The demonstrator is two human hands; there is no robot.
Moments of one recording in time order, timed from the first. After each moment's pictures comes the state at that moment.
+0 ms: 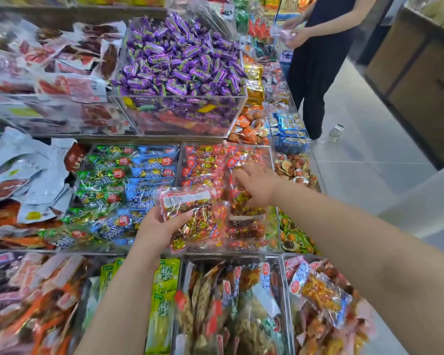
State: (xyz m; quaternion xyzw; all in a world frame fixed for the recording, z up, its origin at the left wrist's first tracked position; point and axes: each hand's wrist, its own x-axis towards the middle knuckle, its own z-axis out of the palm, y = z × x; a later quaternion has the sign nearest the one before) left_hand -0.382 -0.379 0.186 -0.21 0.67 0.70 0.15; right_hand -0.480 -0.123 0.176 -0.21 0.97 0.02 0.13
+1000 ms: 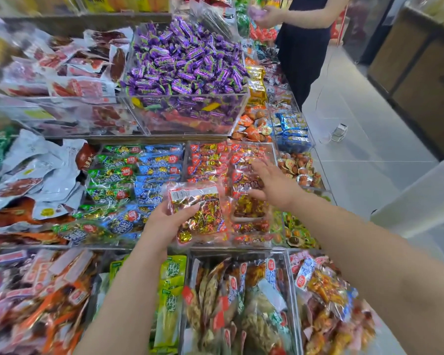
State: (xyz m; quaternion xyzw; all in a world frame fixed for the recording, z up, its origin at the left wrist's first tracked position) left_hand -0.378 -0.381 0.191 -0.20 0.69 0.67 0.17; right_hand -0.449 -0.104 0.160 -0.12 0.98 -0.14 0.05
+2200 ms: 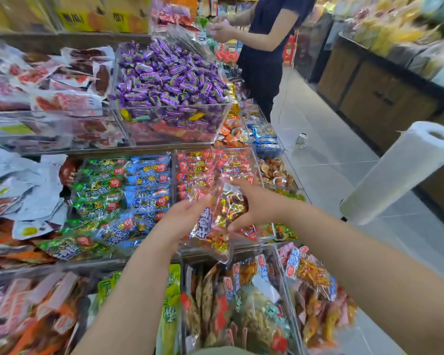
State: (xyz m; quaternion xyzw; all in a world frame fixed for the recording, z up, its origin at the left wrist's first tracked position) left_hand -0.387 -0.363 0.205 -0.07 0.81 0.53 0.26; right_hand -0.372 -0.153 0.225 -0.05 0.95 -0.26 0.19
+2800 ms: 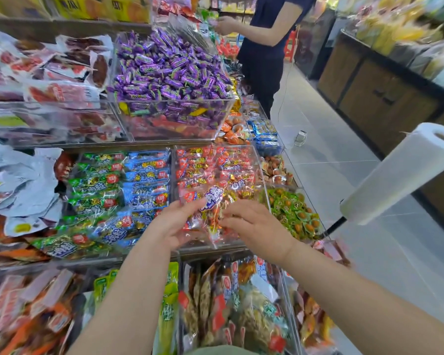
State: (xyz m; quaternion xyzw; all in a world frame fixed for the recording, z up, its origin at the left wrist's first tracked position) left_hand -0.393 -0.369 0.201 -0.18 0.64 0.68 0.32; right_hand -0.329 -0.176 0.192 -0.32 0.91 -0.12 -0.24
